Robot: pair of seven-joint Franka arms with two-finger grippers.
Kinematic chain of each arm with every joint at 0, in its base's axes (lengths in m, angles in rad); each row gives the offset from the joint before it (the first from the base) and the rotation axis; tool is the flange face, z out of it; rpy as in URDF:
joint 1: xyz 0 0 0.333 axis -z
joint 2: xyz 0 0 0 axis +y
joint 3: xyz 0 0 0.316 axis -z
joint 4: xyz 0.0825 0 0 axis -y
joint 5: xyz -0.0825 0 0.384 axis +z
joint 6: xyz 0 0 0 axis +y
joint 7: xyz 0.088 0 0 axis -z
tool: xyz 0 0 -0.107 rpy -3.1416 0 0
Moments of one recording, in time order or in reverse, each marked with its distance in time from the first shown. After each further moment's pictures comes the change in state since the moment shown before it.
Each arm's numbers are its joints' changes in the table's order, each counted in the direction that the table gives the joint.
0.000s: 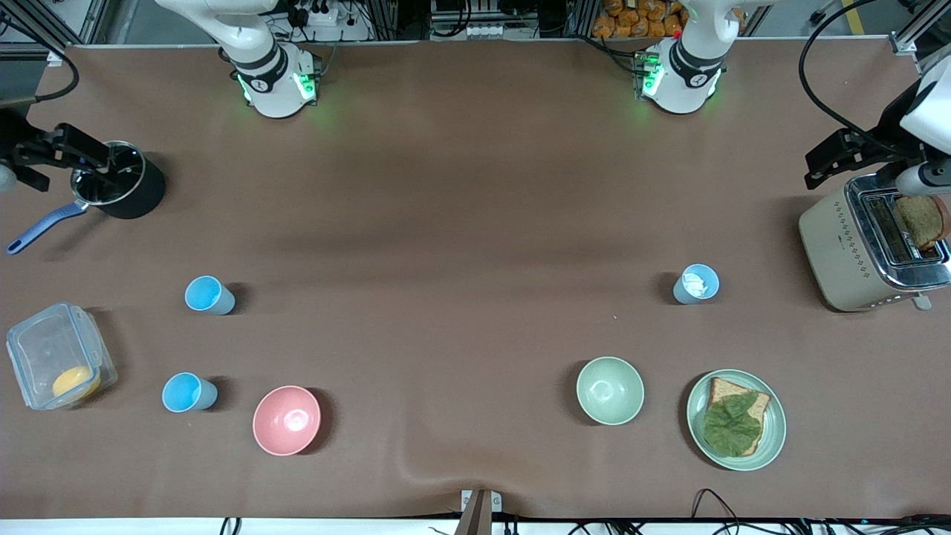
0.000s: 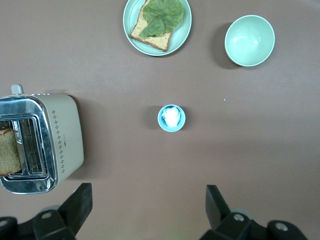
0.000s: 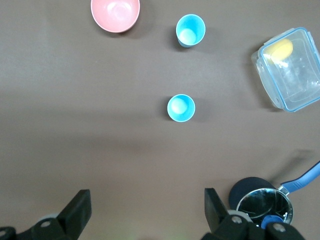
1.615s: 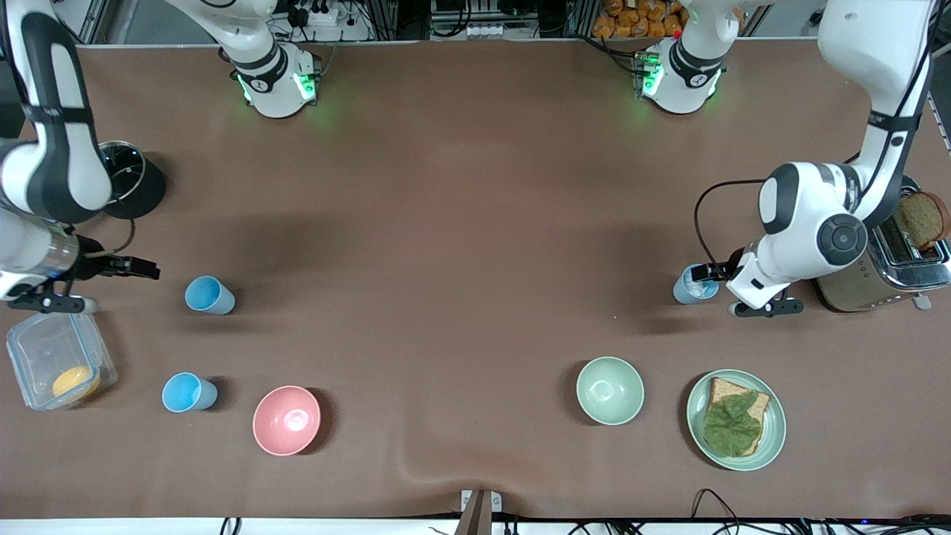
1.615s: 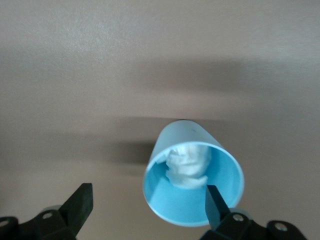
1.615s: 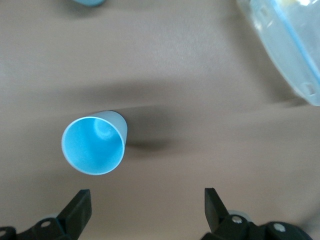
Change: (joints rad) left arm -0.042 0.391 -0.012 -0.528 -0.007 -0.741 0.009; right arm 0.187 0.311 0.011 -0.398 -0.050 -0.614 -0.006
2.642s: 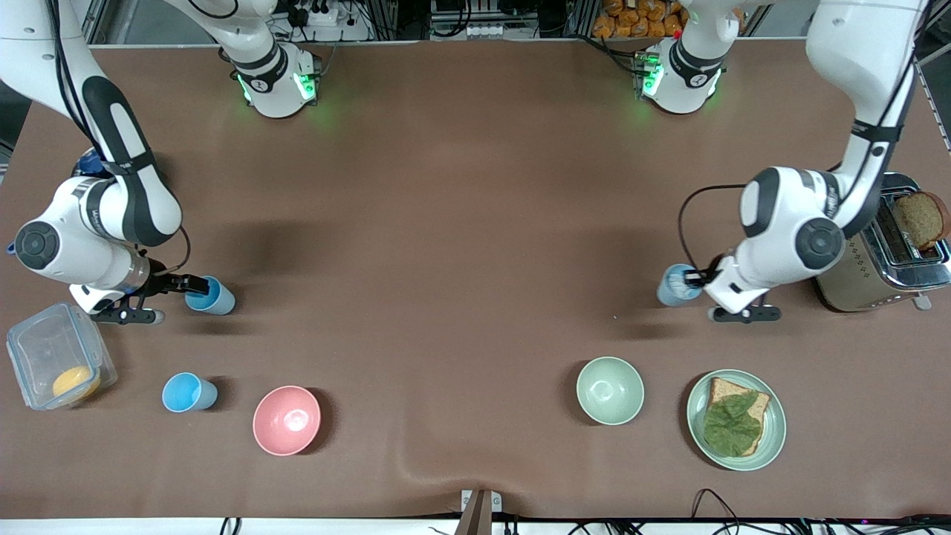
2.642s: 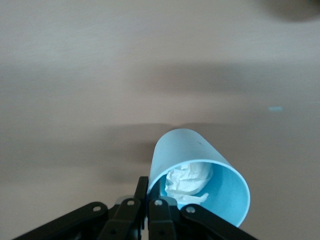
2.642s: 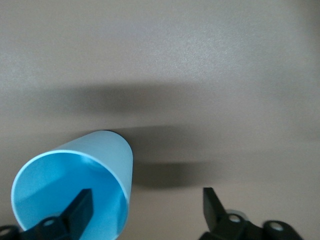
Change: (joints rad) left arm 0.002 -0.016 0.134 0.045 -0.016 0.001 -0.076; right arm -0.018 0.140 -0.018 -0.109 0.000 -0.286 0.000
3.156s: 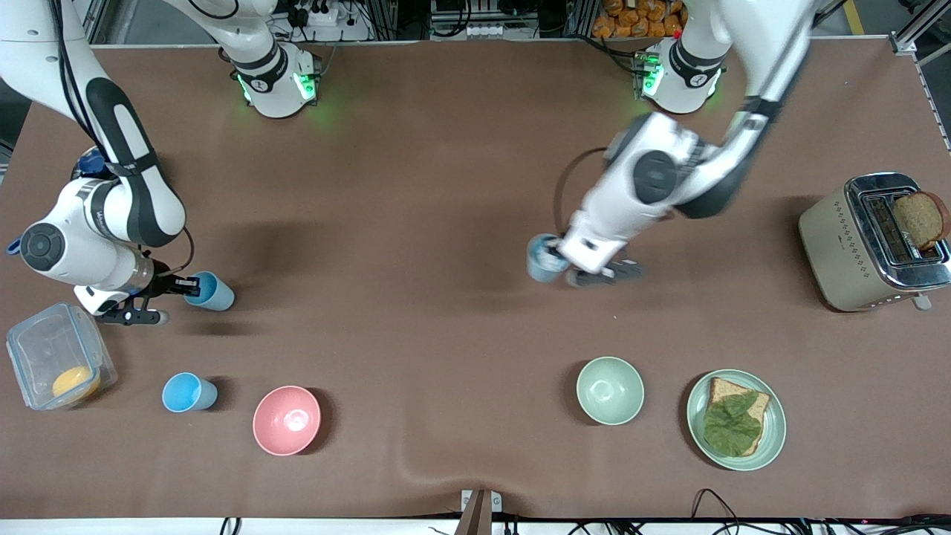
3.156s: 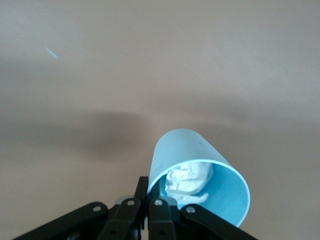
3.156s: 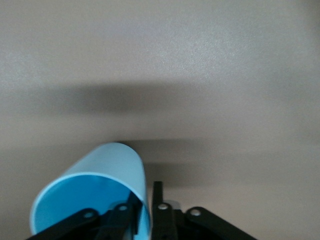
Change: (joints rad) left arm 0.249 0.049 0.229 0.164 -0.024 0.025 -0.610; right arm -0.007 0.001 -0.002 0.003 0.000 -0.001 0.000
